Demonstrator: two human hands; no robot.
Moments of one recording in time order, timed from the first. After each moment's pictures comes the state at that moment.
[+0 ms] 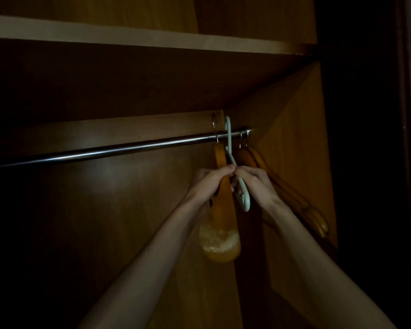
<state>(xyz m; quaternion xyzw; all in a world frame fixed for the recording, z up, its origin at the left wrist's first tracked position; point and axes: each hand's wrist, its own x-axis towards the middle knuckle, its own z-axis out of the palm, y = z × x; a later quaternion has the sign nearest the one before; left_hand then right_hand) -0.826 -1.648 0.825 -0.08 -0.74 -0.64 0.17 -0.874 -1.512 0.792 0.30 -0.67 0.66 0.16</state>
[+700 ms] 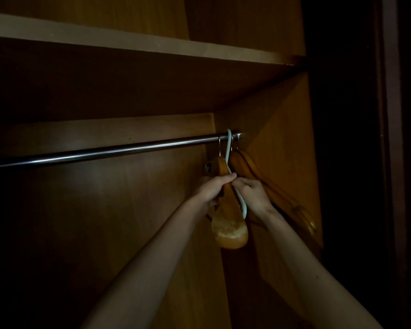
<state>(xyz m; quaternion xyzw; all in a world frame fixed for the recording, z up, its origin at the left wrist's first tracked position) -0.881 -1.645 0.811 -0.04 -0.76 -0.65 0.06 -0.883 -1.513 0.776 0.19 -0.70 0.67 0.15</state>
